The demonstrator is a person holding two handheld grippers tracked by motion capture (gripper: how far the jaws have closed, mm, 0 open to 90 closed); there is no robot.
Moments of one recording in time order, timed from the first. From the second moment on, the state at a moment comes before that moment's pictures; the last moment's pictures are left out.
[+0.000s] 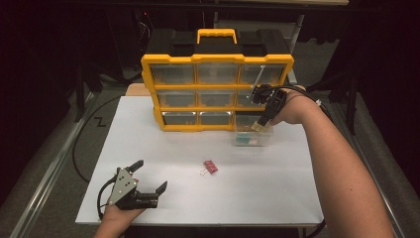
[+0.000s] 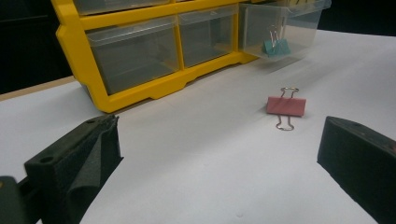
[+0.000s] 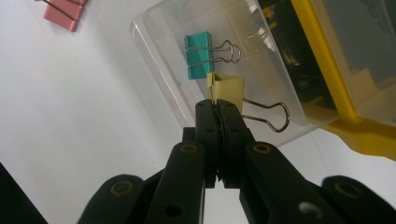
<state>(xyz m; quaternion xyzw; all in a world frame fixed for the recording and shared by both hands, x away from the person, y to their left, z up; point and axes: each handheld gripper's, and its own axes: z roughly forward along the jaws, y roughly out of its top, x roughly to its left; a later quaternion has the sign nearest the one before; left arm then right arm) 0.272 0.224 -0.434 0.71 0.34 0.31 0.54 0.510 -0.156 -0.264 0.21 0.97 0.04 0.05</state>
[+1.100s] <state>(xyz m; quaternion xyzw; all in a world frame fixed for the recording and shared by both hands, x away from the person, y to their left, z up) 0.272 0.223 -0.434 0.71 0.34 0.31 0.53 0.498 -0.160 -0.268 0.23 0.97 0.05 0.04</state>
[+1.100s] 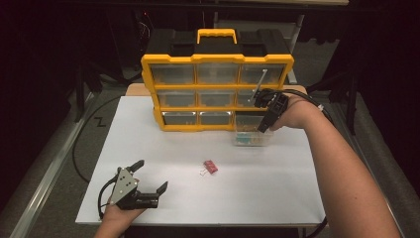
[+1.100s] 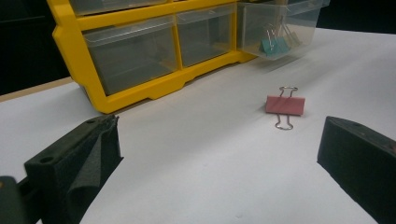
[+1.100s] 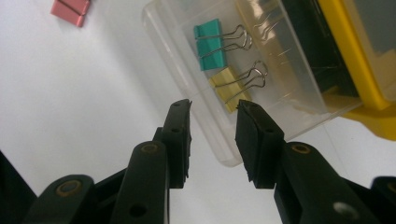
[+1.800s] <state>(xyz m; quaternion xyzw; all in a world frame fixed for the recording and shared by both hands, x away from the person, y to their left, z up) 0.272 0.222 -0.434 0.71 0.34 0.31 0.53 0.465 -0.169 -0.279 0.21 0.98 0.05 0.02</state>
